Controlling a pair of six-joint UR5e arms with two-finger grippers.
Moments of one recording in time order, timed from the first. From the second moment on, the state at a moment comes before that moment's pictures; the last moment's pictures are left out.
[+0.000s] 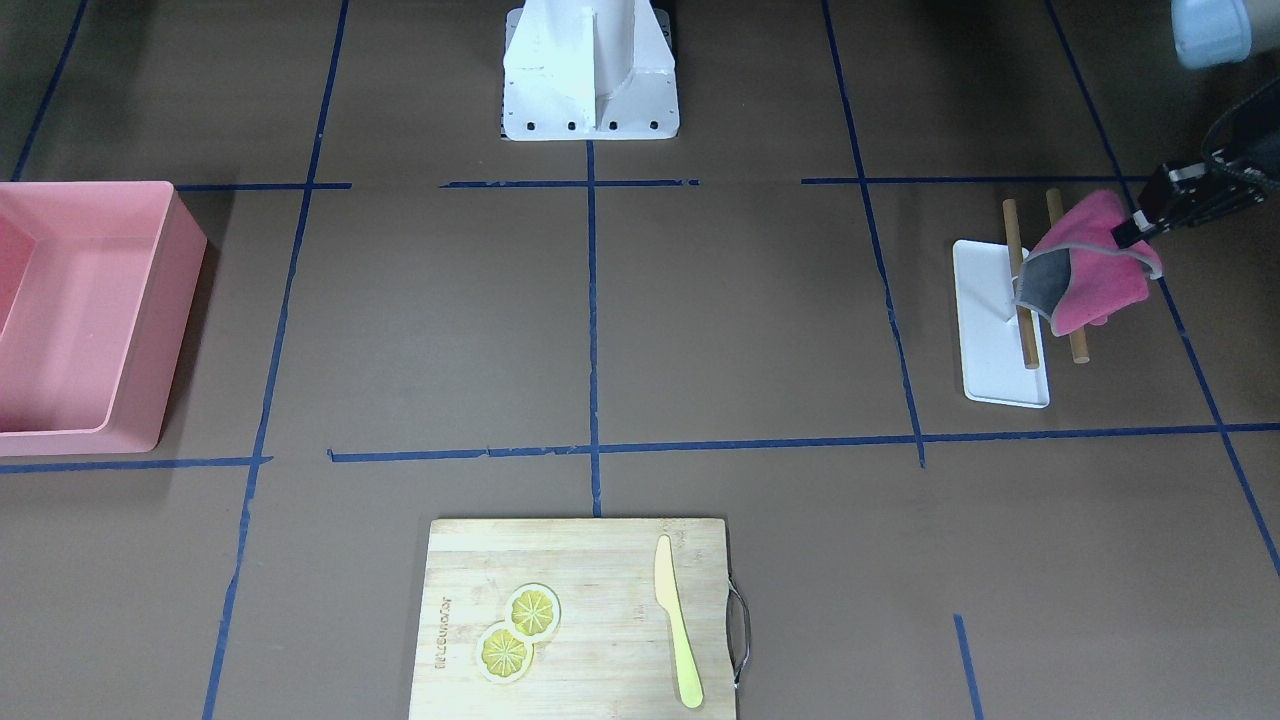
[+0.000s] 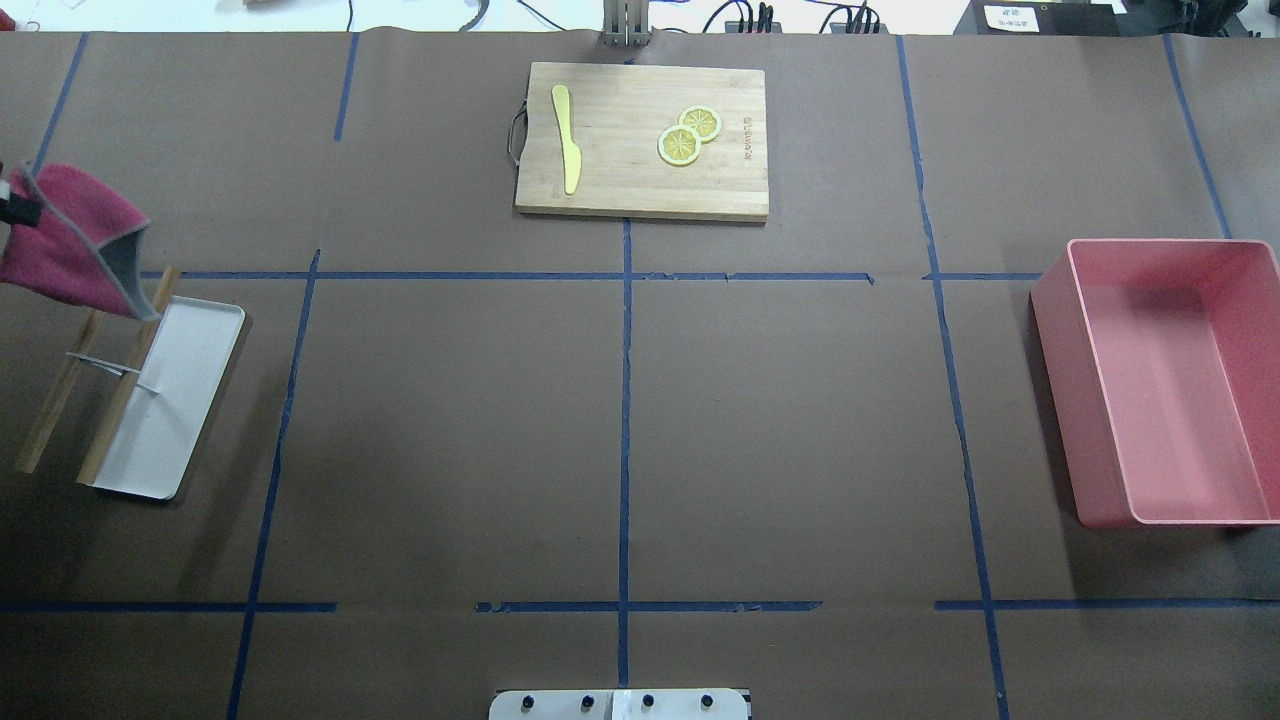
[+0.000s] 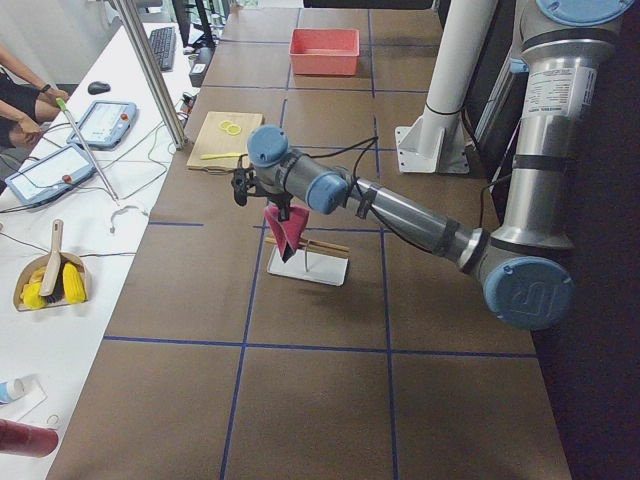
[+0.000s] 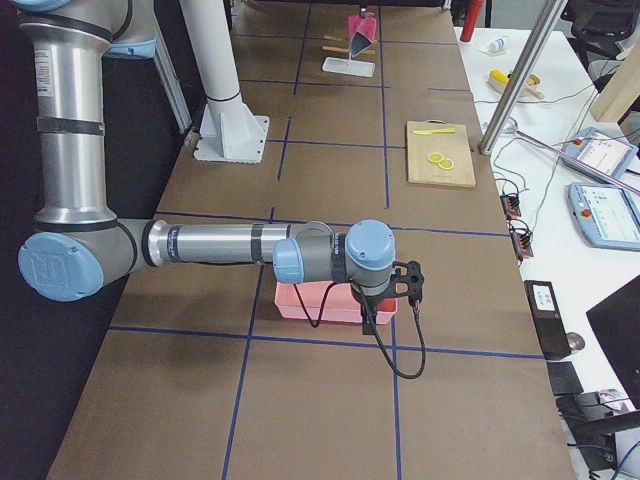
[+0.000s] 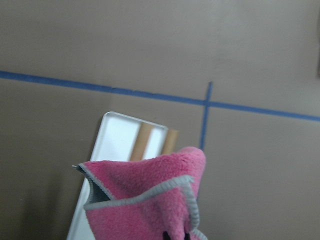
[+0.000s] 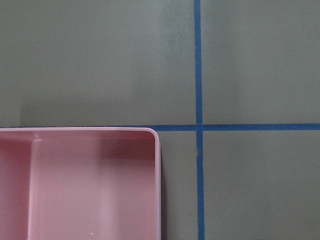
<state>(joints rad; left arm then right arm) -1.33 -1.77 -1.97 -1.47 -2.61 -0.71 1.57 -1.60 1.69 -1.48 2.43 0.13</state>
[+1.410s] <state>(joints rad) -0.93 -2.04 -1.91 -1.97 -2.26 -1.50 0.93 -1.25 2.04 -1.24 2.12 0.76</state>
